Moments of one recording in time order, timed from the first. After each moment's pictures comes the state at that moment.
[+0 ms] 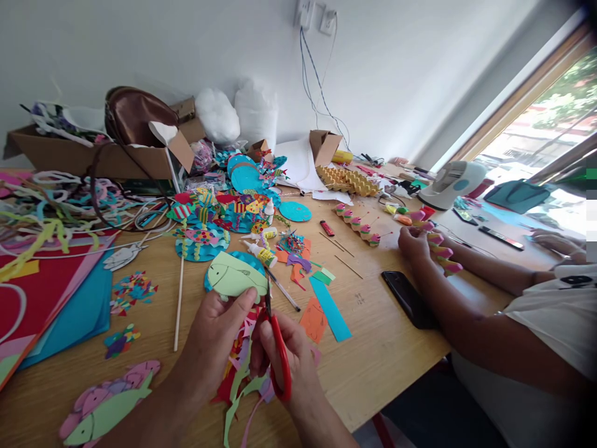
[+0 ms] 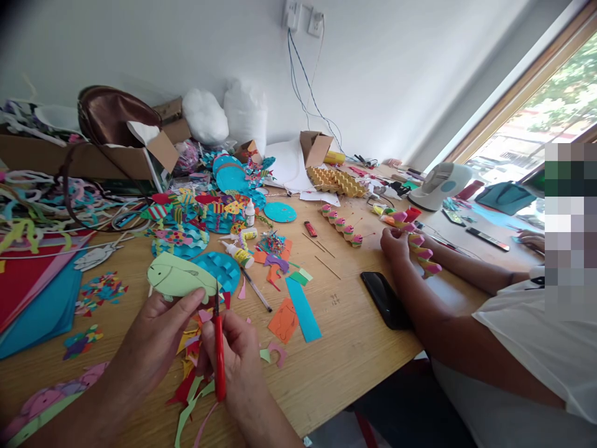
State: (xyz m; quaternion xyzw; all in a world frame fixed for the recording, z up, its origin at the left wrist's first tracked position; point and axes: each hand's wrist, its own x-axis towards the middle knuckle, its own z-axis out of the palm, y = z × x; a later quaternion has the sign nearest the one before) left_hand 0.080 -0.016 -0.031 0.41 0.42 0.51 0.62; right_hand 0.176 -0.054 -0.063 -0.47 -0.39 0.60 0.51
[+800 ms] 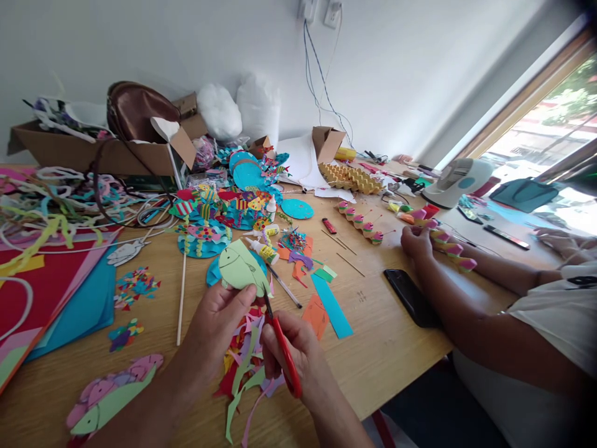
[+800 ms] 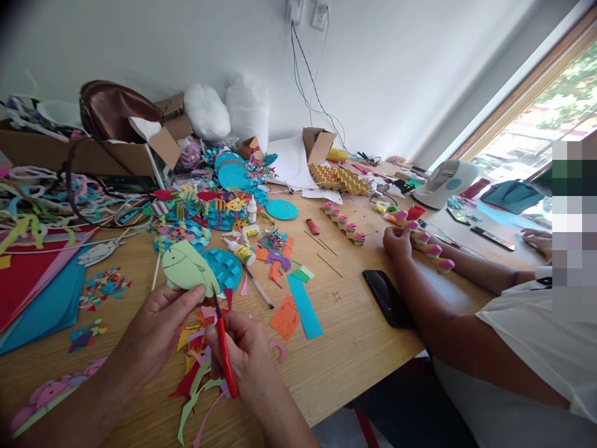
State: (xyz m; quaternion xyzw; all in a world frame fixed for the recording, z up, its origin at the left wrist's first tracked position) left_hand 0.071 -0.008 -0.040 0.43 0.41 0.49 0.64; right_hand 0.190 -0.055 -0.050 -0.52 -0.44 0.60 0.42
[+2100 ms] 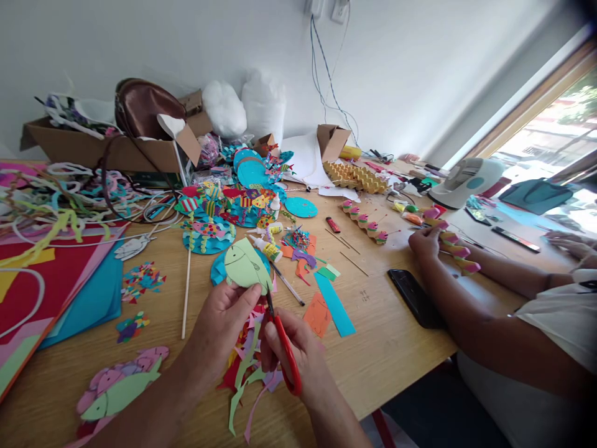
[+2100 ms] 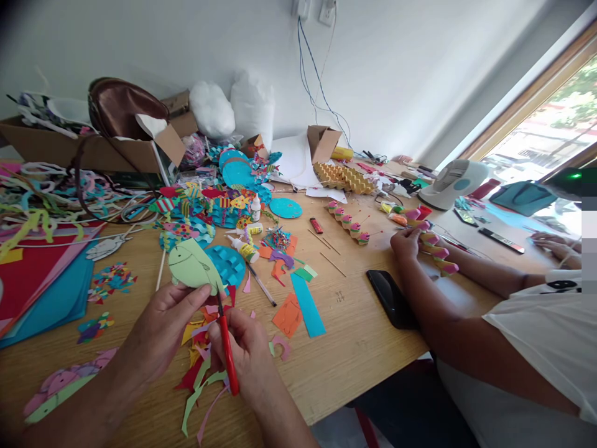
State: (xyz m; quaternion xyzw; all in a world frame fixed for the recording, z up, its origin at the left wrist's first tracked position) left_hand 0.073 -0.014 -0.036 0.43 0.42 0.49 0.63; right_hand 0.187 -0.057 -0.068 -0.49 -0.45 0.59 0.45
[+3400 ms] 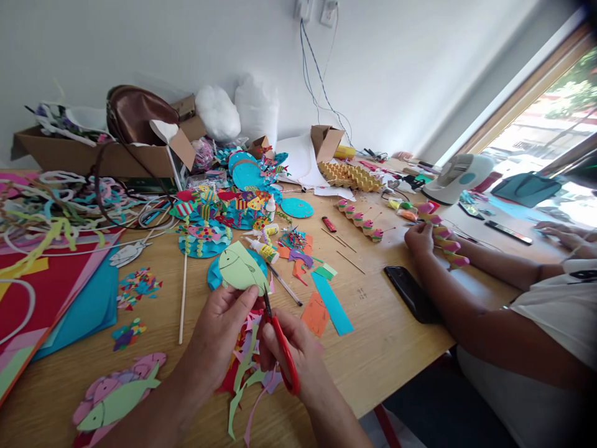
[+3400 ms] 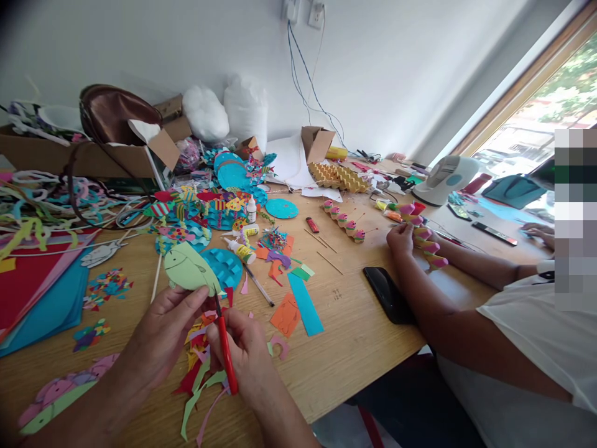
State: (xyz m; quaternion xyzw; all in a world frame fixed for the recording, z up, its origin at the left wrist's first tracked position) left_hand 0.079 -0.017 -0.043 0.36 0.40 0.51 0.67; right_hand 0.191 -0.058 -0.059 -0.49 -0.48 0.58 0.44
